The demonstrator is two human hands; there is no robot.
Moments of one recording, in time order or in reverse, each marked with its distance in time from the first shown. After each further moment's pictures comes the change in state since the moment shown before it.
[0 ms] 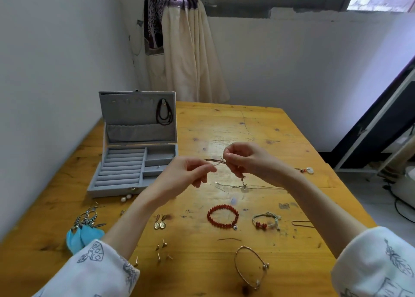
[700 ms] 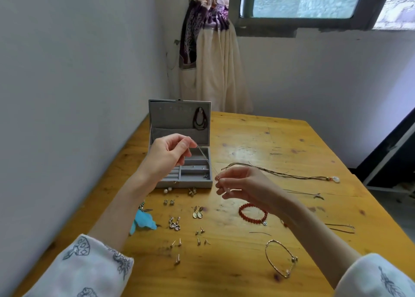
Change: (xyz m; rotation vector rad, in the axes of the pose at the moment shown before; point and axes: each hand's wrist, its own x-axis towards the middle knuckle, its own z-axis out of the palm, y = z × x) left_hand -0.067 0.021 -0.083 0.098 0.391 0.104; right_hand -0.015 -0.015 0.089 0.396 -0.123 0.075
